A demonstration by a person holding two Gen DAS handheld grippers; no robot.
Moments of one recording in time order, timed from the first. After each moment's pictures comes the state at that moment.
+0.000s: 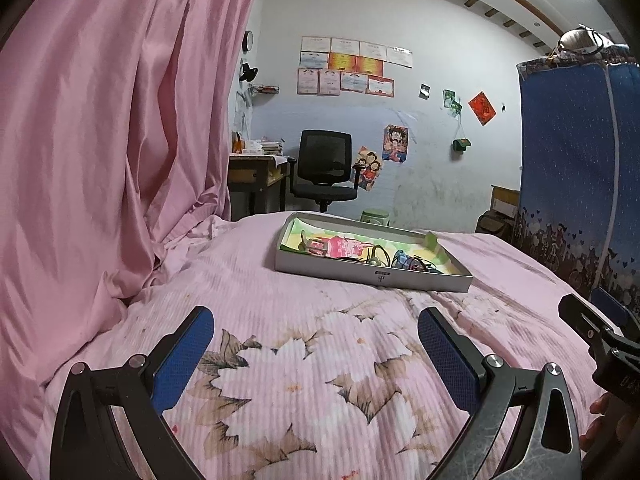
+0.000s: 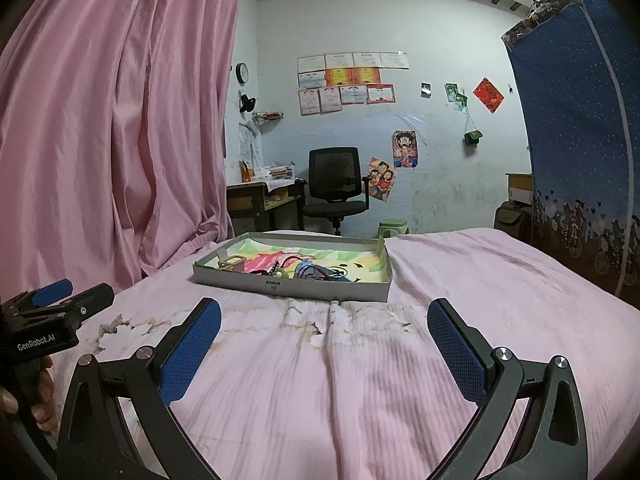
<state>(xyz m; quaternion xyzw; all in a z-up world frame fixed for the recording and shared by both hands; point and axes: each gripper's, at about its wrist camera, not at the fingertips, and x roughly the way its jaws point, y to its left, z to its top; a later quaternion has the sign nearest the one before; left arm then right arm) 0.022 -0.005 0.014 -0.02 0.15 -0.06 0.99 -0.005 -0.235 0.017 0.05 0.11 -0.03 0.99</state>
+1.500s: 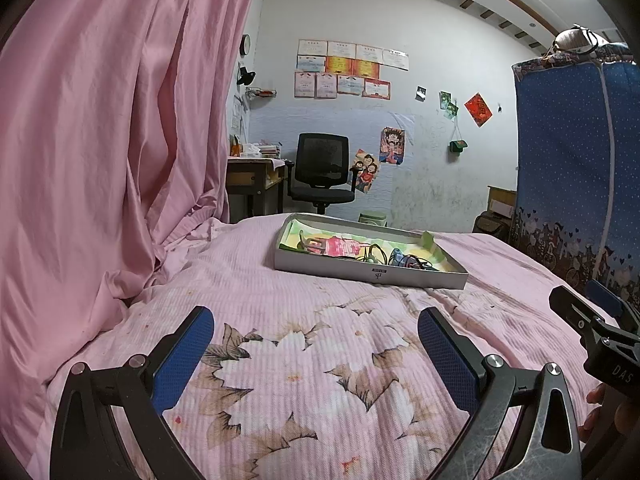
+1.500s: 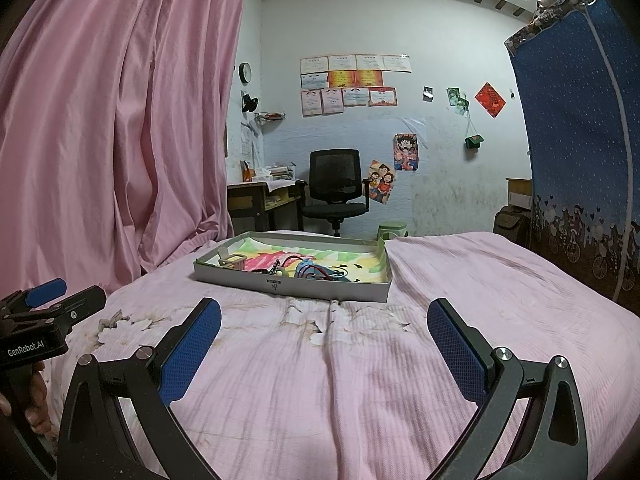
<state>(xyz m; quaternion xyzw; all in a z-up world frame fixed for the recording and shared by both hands) 0.018 -0.005 0.012 -0.02 0.15 -0.06 0.99 -0.009 -0.235 0.015 0.04 0.11 -0.03 0.99</state>
